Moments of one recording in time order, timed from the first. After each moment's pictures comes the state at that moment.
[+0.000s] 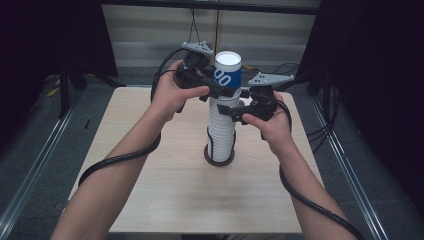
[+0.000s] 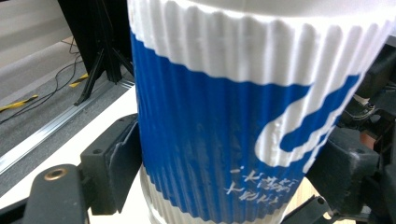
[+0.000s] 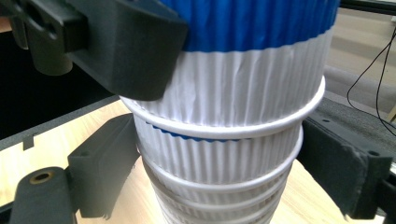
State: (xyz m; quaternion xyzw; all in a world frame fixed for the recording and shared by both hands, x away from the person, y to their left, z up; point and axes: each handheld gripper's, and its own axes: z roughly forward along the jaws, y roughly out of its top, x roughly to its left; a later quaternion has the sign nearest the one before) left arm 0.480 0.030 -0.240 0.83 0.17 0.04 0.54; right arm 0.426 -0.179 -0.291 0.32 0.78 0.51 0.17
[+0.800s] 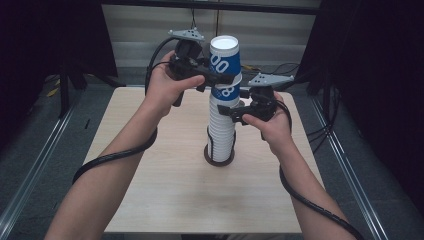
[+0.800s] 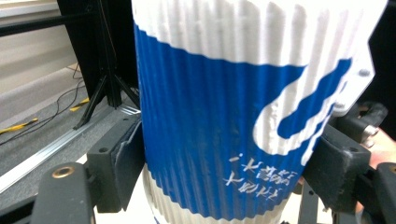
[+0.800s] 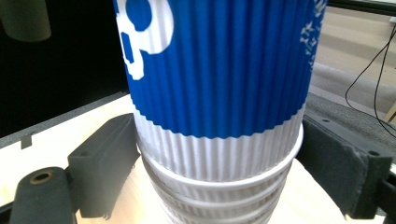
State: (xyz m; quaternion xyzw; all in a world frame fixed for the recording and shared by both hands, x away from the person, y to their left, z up) left arm 0.476 0.044 -0.215 0.79 0.17 0.04 0.59; right arm 0.426 -0.179 -0.292 0.32 0.78 0.51 0.18
